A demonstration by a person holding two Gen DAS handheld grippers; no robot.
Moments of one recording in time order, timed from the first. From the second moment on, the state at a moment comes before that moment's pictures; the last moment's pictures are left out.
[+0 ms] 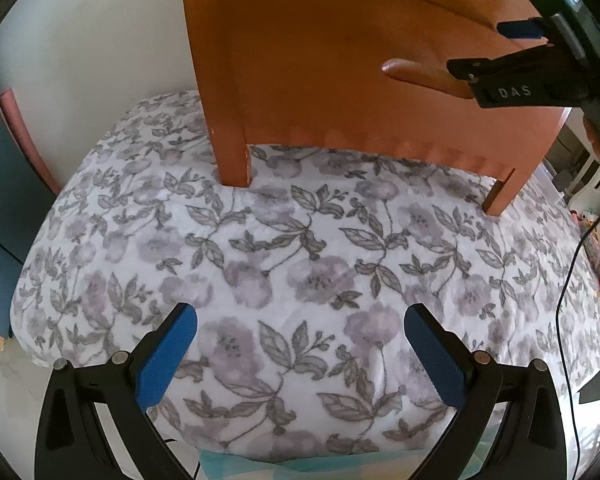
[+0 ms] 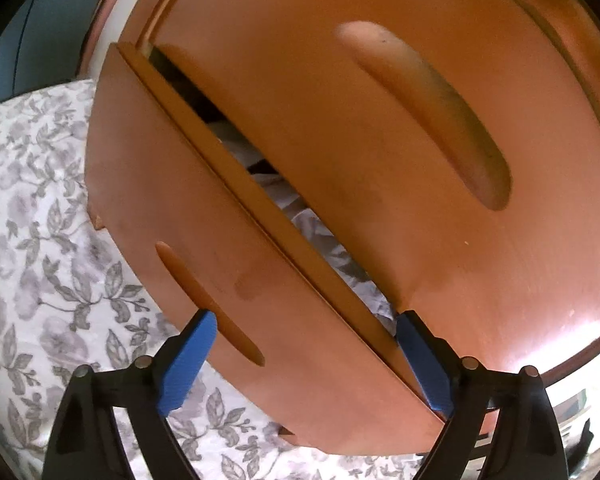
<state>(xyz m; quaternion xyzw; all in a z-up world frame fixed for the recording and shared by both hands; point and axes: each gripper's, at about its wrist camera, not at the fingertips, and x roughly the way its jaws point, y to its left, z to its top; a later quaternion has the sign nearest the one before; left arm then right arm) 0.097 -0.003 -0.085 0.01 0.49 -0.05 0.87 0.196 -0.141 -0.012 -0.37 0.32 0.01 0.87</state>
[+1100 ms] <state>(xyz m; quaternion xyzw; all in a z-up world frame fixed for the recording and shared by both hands) 0.097 0.021 -0.091 -0.05 0.50 -0.08 0.86 0.162 -0.121 -0.024 -0.43 0.38 0.02 0.82</state>
